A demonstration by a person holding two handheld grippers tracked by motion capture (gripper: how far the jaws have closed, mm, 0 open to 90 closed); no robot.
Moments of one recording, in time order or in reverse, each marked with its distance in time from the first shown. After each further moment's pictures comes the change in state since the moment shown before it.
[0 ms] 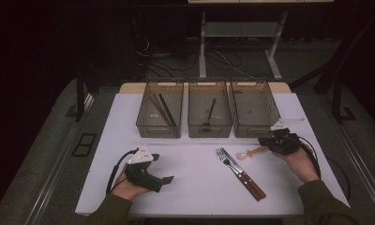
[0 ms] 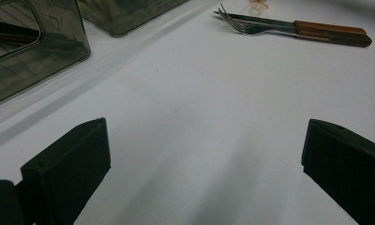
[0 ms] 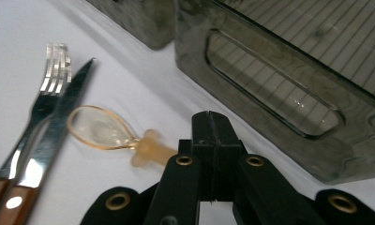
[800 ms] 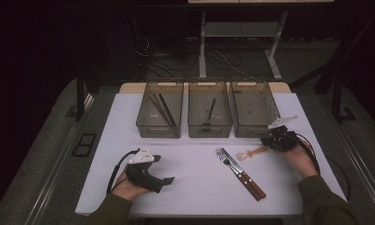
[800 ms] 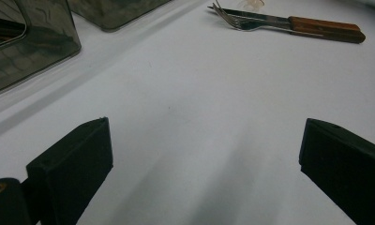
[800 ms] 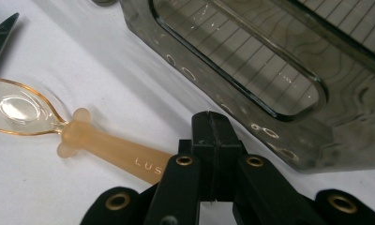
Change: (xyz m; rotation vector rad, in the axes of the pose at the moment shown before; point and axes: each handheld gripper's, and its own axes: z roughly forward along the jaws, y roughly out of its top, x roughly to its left) left arm 0.000 -0.001 0.002 0.016 -0.024 -0.001; right arm -0.021 -0.005 0.022 0.110 -0.046 -0.015
